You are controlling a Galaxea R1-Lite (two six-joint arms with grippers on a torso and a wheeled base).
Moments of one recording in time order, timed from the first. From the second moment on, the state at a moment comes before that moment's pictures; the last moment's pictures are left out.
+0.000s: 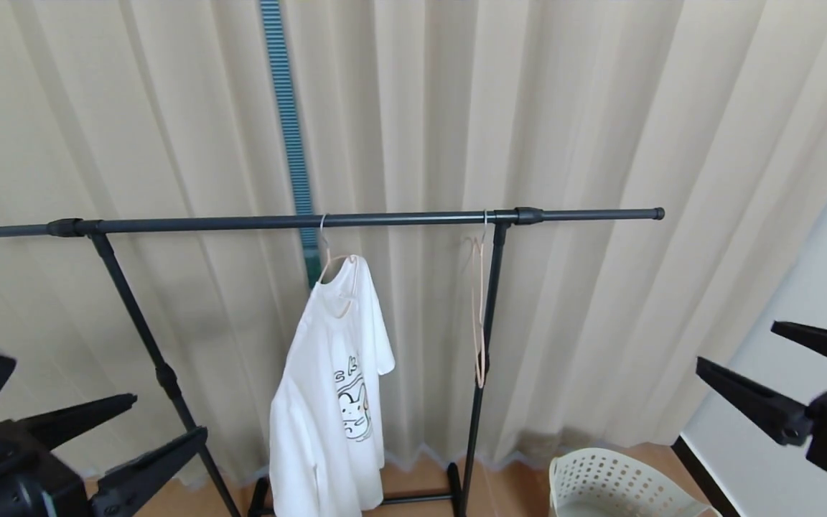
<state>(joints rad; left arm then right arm) -0.23 0.96 -0.26 -0.38 -0.21 0.00 0.36 1.01 -0.38 -0.38 -0.06 -0.05</state>
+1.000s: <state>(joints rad) -0.20 0.25 0.00 -0.03 -0.10 0.01 0.31 0.27 -0.03 0.06 -0.02 -0.13</state>
